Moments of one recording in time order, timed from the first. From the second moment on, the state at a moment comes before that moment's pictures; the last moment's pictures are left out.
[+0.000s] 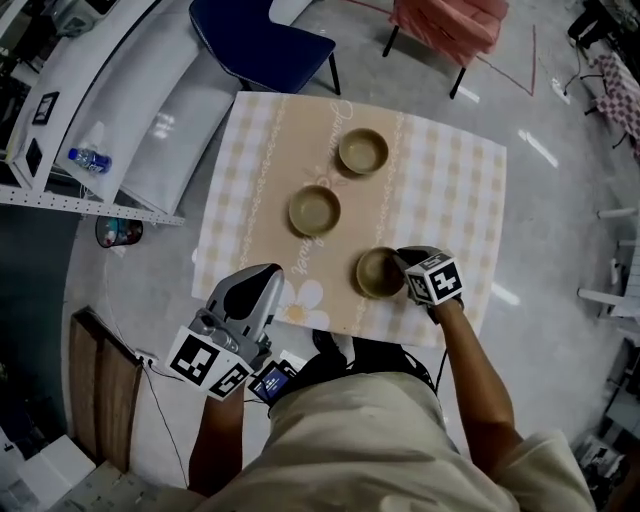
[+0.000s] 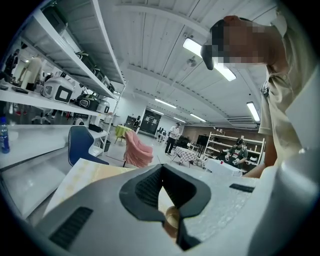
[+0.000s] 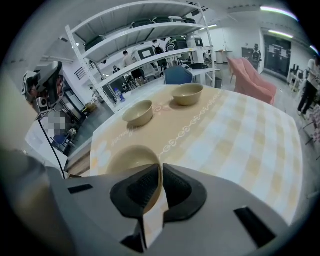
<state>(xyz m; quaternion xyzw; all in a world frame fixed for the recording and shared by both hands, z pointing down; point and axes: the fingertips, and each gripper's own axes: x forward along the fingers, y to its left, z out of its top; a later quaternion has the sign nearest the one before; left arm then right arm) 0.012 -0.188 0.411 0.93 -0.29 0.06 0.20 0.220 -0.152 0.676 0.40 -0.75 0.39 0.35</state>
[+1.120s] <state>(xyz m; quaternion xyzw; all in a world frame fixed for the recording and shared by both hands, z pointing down) -0.047 -0.196 0.420 0.91 -0.35 0.04 0.21 0.140 -0.262 0.597 0.37 -0.81 0.38 0.28</state>
